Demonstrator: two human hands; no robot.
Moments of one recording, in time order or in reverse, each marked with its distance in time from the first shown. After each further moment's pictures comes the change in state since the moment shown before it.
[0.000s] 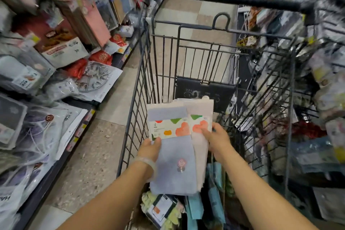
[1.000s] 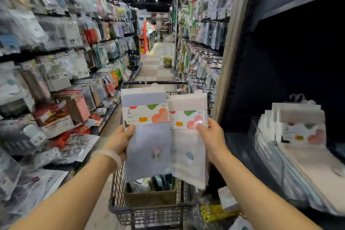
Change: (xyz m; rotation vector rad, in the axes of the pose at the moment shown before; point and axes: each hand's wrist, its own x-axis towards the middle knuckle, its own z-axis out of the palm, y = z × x) left_hand -0.397 -0.088 -0.108 -0.405 -0.405 0.677; right_hand -0.502 0.000 -0.140 0.211 0.252 -0.710
